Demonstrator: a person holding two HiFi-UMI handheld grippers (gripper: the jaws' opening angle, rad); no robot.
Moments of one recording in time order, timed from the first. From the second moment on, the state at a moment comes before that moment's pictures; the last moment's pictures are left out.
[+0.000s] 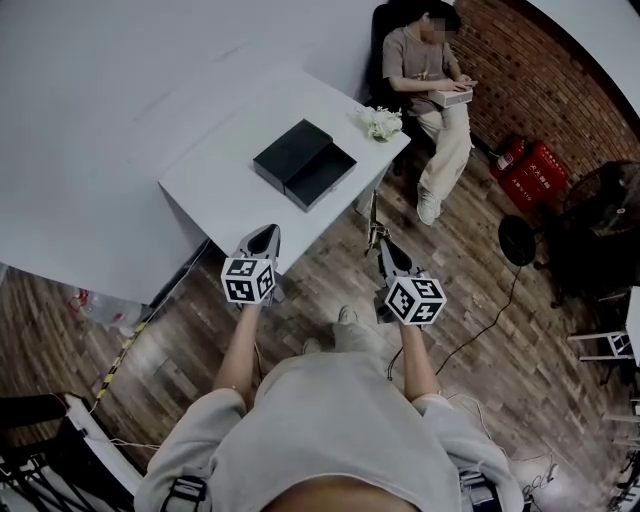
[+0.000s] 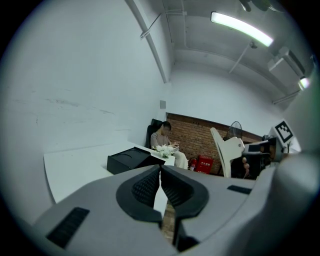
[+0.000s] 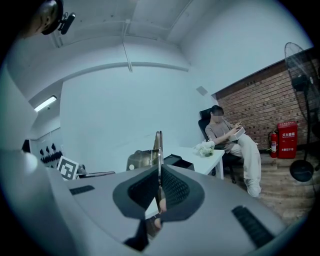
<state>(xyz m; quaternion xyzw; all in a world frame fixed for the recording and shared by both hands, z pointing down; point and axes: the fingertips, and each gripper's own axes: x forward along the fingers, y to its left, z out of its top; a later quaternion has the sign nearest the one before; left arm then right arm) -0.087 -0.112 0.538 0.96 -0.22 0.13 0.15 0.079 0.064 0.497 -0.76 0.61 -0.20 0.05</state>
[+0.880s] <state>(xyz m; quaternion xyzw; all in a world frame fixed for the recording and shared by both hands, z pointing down) 0.027 -0.208 0.555 0.94 -0.27 0.15 0.14 0.216 -0.051 0.520 -0.73 0.65 -0.22 0.06</state>
